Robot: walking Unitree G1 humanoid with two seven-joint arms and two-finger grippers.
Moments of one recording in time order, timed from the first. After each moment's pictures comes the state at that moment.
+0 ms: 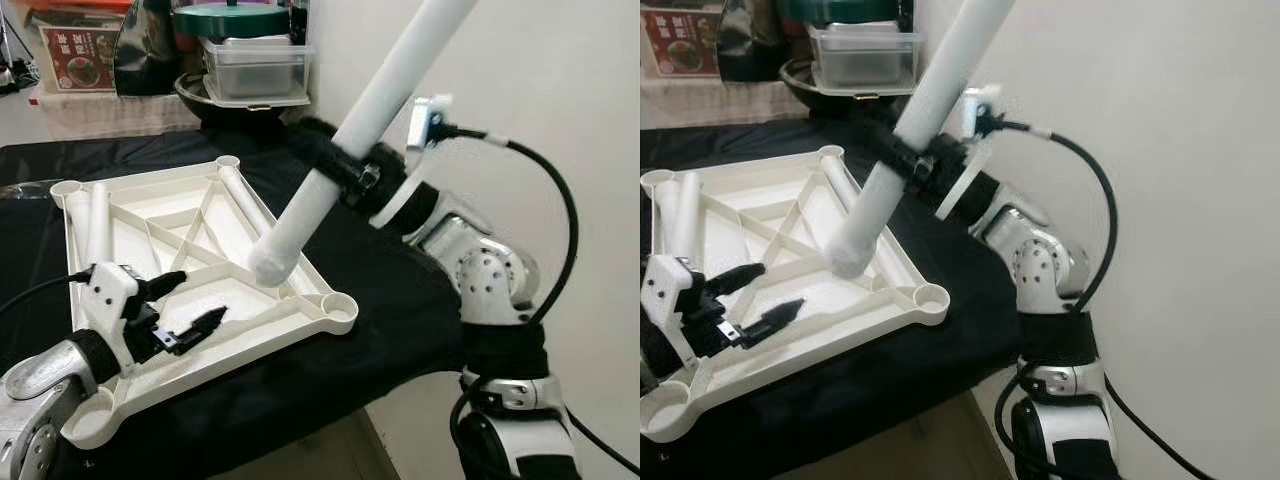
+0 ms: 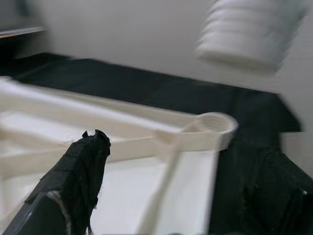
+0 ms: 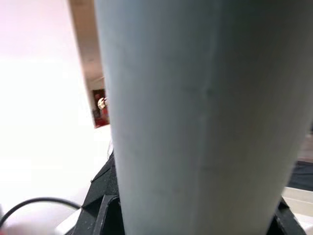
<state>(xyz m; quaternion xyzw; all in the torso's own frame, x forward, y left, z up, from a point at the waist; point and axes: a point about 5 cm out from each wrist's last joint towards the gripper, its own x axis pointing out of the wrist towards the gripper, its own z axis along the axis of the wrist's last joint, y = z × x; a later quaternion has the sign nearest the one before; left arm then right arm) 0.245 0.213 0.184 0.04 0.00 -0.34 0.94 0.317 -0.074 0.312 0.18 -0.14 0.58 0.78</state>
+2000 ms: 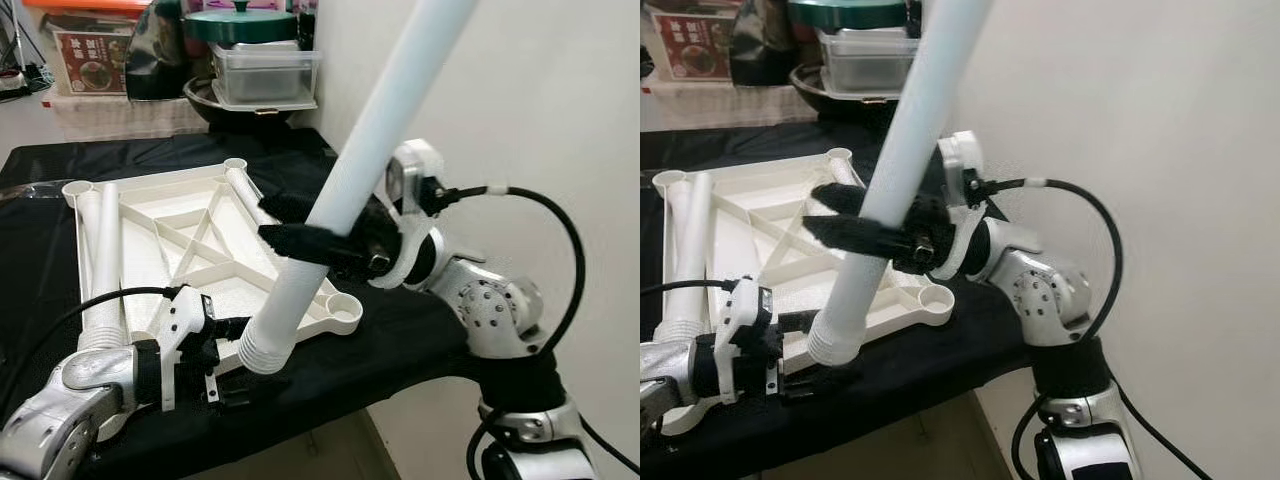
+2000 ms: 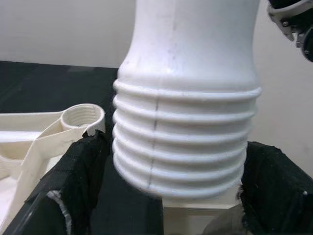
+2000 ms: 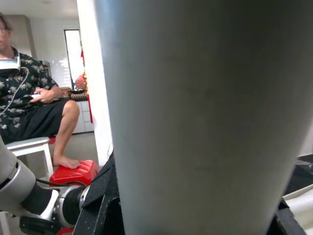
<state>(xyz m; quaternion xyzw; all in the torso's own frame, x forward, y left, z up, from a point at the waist) 0.236 0.160 0.176 0.05 0.06 -0.56 0.83 0.281 -0.070 0.289 0.13 -0.12 0.72 0.67</state>
